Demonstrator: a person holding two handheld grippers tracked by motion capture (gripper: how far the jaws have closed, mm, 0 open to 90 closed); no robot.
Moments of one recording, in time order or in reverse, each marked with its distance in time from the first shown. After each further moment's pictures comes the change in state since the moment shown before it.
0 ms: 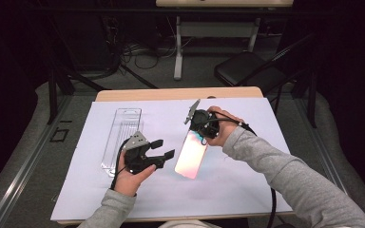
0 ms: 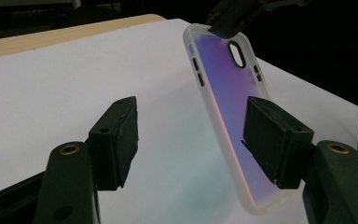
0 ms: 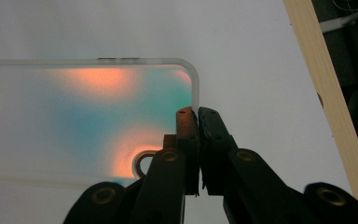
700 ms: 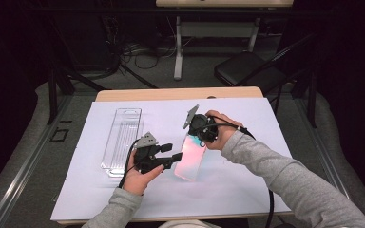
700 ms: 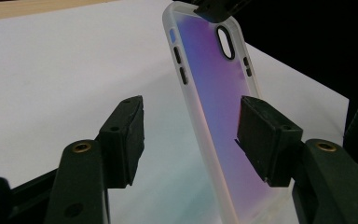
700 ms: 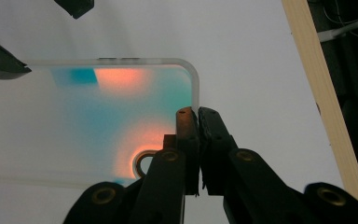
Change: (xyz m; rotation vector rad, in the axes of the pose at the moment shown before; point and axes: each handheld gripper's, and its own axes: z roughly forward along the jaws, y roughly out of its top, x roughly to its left) left arm -0.003 -0.005 0.025 0.069 -0.067 -0.043; right arm 0.010 -0.002 0.004 -0.027 -0.021 -0.040
